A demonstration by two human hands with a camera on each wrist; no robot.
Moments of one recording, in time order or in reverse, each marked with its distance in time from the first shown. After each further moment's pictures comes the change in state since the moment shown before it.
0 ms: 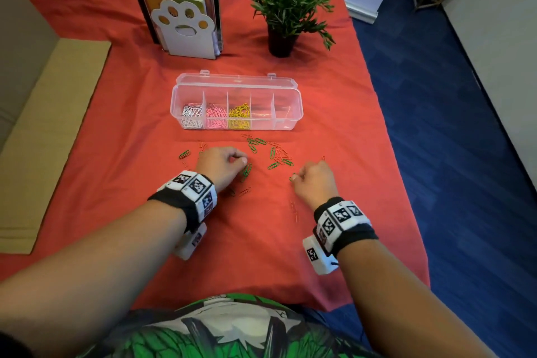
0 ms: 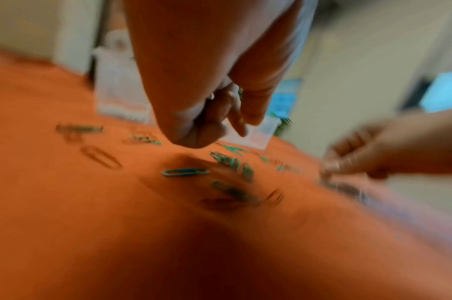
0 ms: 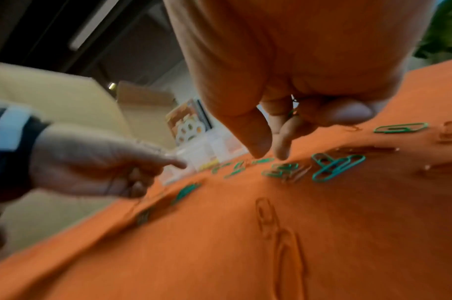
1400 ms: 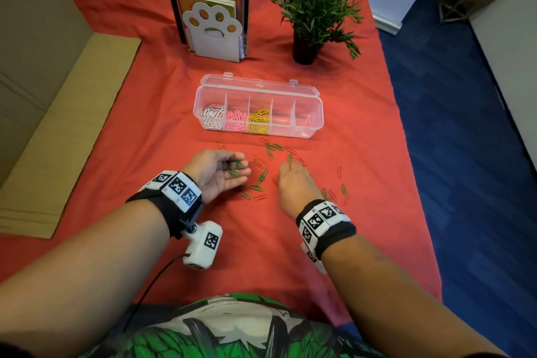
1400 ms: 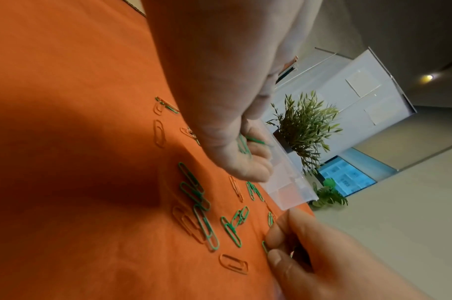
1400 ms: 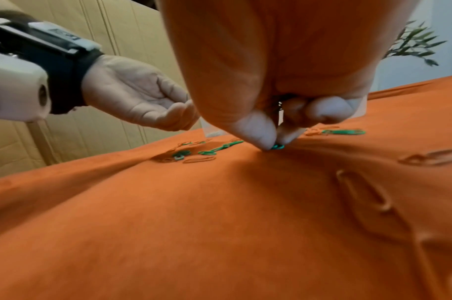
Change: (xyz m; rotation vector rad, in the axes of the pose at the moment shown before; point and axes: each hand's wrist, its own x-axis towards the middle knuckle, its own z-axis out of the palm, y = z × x) left_hand -0.008 -0.013 -0.036 -1.124 -0.208 -0.513; right_hand -0.006 -0.055 0.020 -0.328 -0.109 -0.370
